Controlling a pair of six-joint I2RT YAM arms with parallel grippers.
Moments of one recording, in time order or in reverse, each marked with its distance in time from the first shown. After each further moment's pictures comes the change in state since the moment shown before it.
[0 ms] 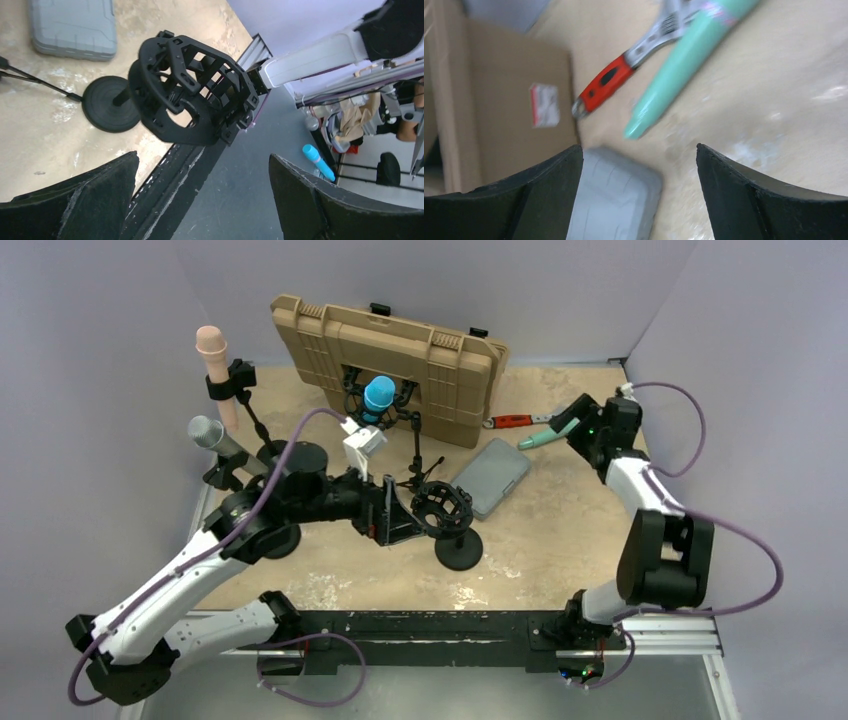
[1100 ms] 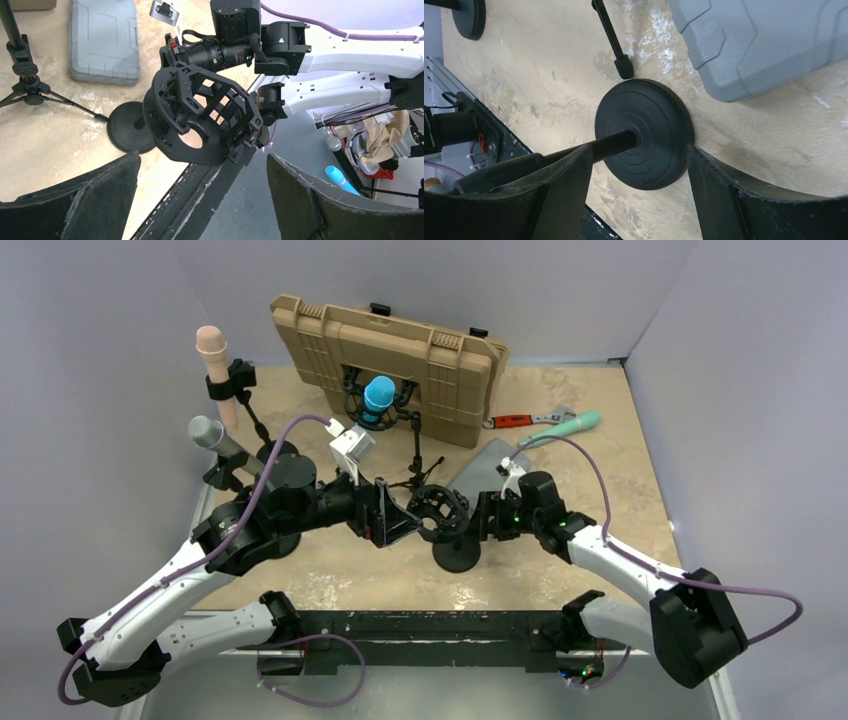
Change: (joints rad) left arm -0.098 -0.031 -0.020 0.060 -0.187 0.030; right arm 0.680 -0.449 -0.472 -0.091 -0.227 -0.189
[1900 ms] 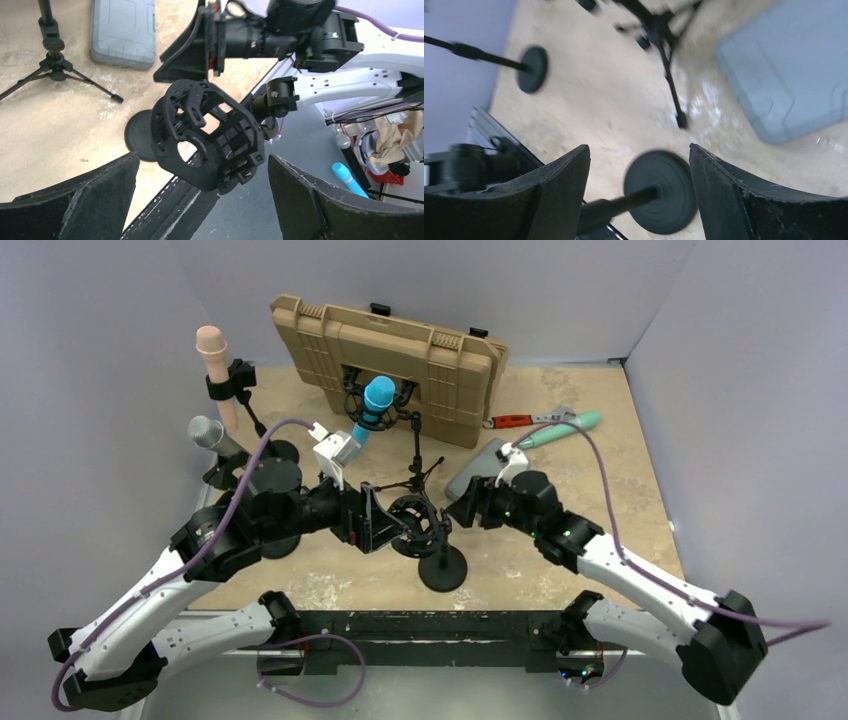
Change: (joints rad) left arm 0.000 -0.046 0.043 -0.157 -0.054 0.006; right arm 0.226 -0.093 0.065 0.046 0.298 0.168
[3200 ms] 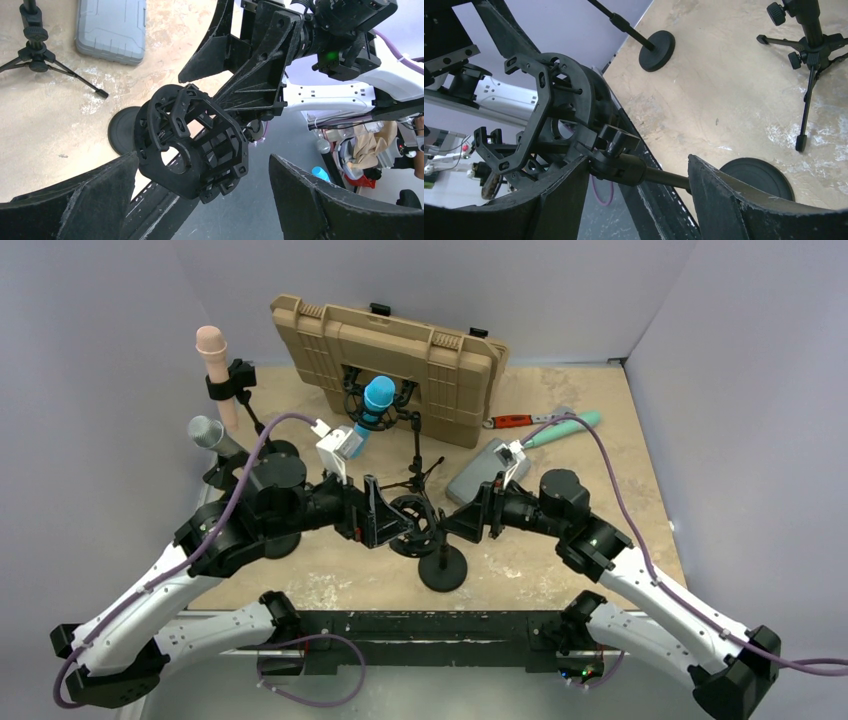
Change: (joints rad) left arm 0.000 0.031 0.042 -0.001 0.018 -0.089; right arm -0.002 -0.216 0.121 -0.042 -0.386 0.015
